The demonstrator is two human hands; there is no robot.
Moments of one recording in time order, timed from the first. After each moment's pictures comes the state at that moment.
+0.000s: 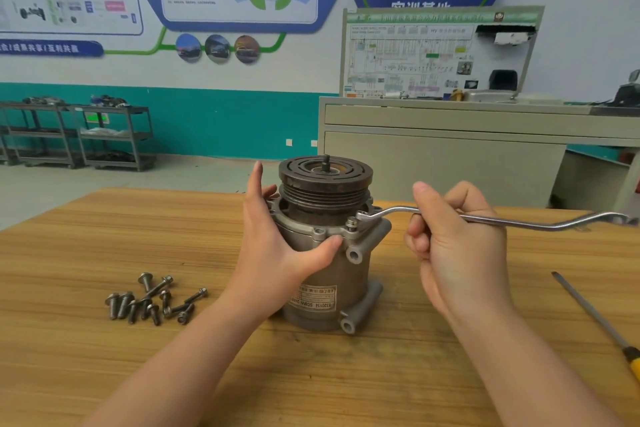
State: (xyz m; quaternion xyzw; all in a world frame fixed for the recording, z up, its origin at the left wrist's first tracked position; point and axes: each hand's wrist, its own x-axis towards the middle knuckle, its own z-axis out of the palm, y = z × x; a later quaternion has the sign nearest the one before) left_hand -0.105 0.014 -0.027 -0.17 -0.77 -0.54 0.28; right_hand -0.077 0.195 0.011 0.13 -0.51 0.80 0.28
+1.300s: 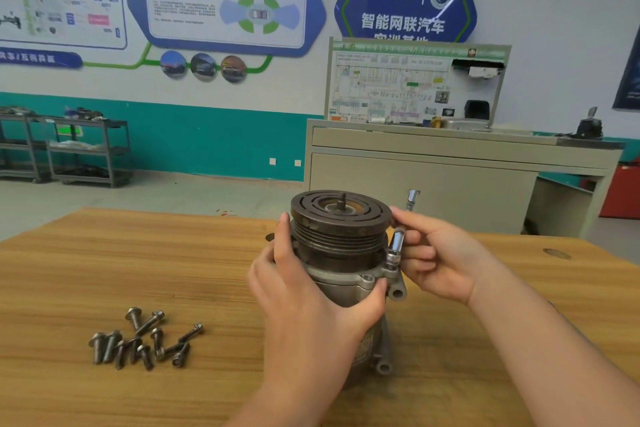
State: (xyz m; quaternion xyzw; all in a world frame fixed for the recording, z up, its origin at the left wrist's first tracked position) left_hand -0.073 0.056 -0.035 -0.06 -0.79 -0.45 0.41; right_hand -0.126 0.209 0.035 0.03 -0.51 0.85 -0.11
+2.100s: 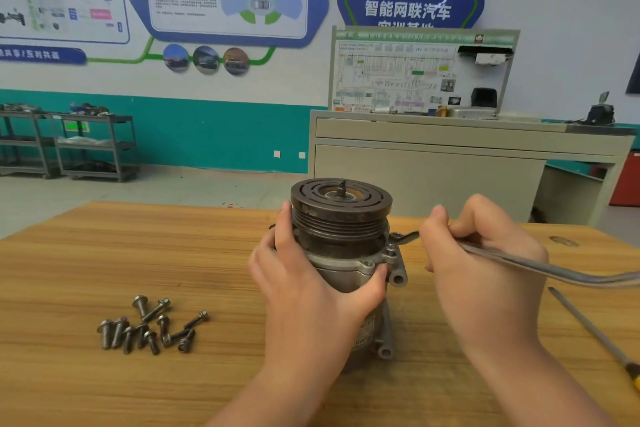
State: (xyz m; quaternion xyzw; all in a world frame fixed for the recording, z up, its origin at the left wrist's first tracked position) left_hand -0.072 0.056 -0.038 -0.09 -0.78 -0.47 0.41; right_hand -0.062 0.187 0.014 0.15 -0.69 0.44 0.57
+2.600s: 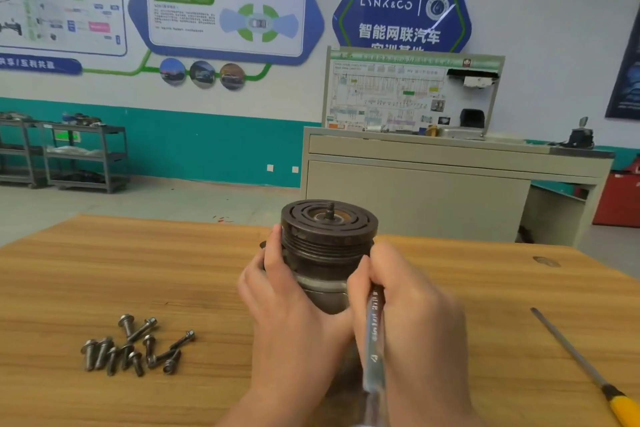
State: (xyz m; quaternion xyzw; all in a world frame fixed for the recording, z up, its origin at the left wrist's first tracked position) left_hand -0.071 0.057 -0.026 -0.06 -0.76 -0.52 0.39; right_hand -0.033 0.147 0.008 0.15 -0.81 0.24 0.52
